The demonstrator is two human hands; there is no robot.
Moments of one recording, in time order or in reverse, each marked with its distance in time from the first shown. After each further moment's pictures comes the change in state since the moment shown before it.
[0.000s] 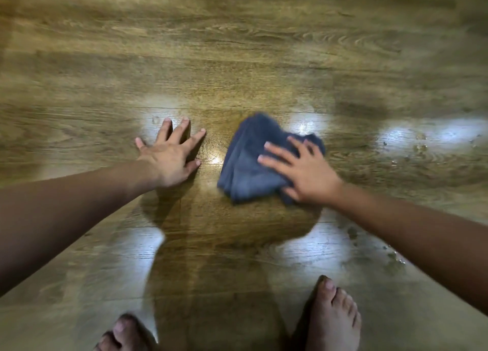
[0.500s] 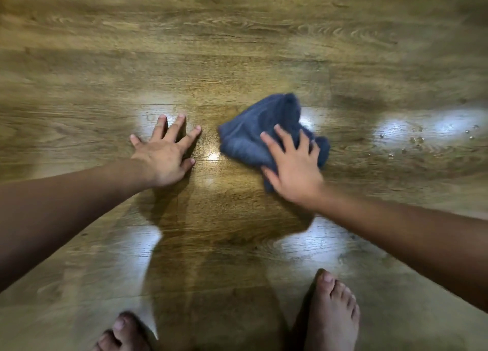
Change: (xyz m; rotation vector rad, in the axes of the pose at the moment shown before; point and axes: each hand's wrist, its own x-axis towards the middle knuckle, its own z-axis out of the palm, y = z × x) left_hand -0.001 0.003 -0.002 0.066 -0.035 0.021; right_hand 0.013 -0.038 -0.006 0.190 0.082 0.429
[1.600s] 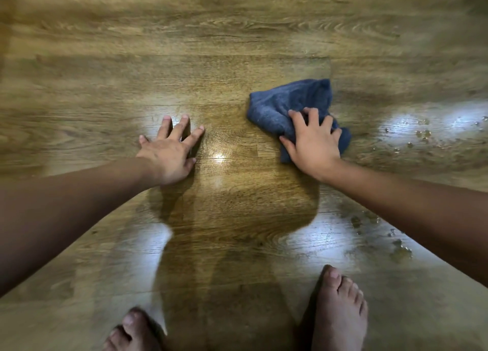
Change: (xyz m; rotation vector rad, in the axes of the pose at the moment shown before) left_hand -0.004 0.002 -0.006 0.065 -0.007 0.004; right_hand 0.029 0.030 -0.009 -0.010 0.144 0.183
